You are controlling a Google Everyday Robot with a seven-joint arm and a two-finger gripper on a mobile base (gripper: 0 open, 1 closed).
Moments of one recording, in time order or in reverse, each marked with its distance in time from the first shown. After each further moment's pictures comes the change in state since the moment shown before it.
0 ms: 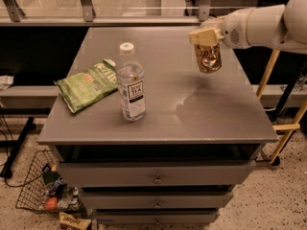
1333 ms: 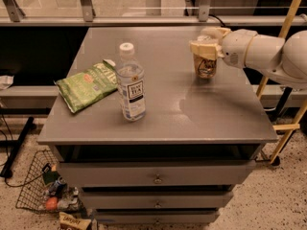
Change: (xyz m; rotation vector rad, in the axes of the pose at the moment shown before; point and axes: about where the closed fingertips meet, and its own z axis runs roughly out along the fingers) arm 0.022 0.000 0.005 0.012 -0.225 -0.096
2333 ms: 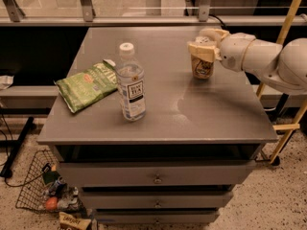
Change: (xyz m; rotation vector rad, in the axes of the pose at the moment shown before) arm -0.002 0.005 0.001 0.010 -0.059 -0.011
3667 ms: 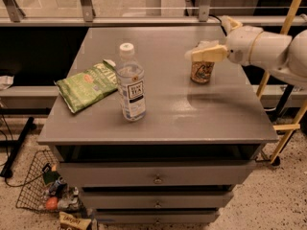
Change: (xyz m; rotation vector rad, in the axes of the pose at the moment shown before) arm -0.013 -0.009 -0.010 0.000 0.023 -0.010
